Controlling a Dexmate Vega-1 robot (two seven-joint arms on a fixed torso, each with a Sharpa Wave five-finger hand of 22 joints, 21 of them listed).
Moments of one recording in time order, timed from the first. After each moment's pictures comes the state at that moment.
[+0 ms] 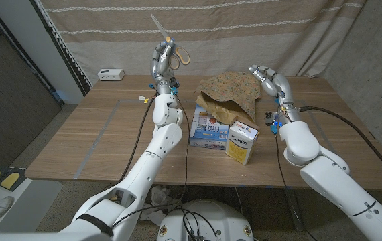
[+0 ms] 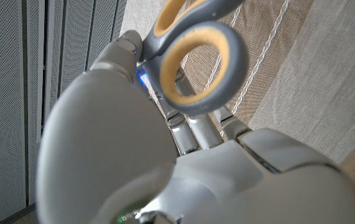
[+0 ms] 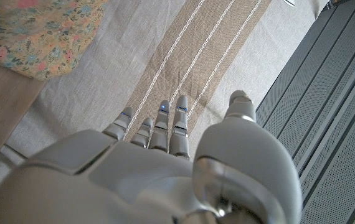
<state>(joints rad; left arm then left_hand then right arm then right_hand) 0.76 0.02 0.35 -1.43 -0.79 -0.59 0.21 1.27 -0.14 0.38 -0.12 0.46 0.89 -0.12 0.90 0.49 0.98 -0.17 0.67 0.51 1.18 -0.24 0.44 0.37 0.23 -0.04 0.44 0.32 -1.28 -0.65 -0.22 -2.24 0.21 -0.05 -0.47 0.73 0.16 -0.15 -0.15 0.49 0.43 0.07 0.29 0.18 0.29 0.08 0.29 0.19 -0.02 0.01 0.19 0.18 -0.01 0.13 0.21 0.18</state>
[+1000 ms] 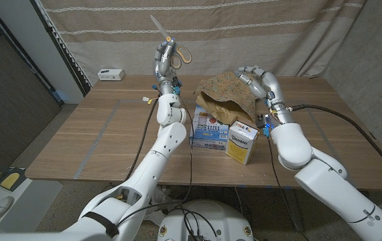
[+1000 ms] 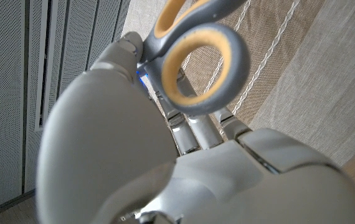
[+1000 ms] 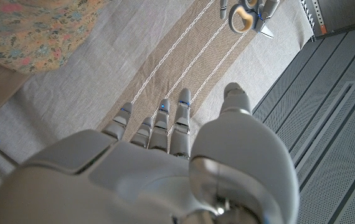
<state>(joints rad) 0.75 -0.02 0.35 -1.40 -0.83 -0.61 0.18 1.27 -0.14 0.39 -0.10 0.46 0.89 -0.12 0.90 0.49 0.97 -0.16 0.67 0.51 1.17 -0.23 0.44 0.37 0.23 -0.04 0.44 0.32 -1.27 -0.65 -0.30 -2.35 0.06 -0.19 -0.52 0.84 0.15 -0.09 -0.16 0.47 0.54 0.07 0.30 0.18 0.30 0.09 0.29 0.19 0.00 0.02 0.19 0.18 0.08 0.10 0.23 0.18</state>
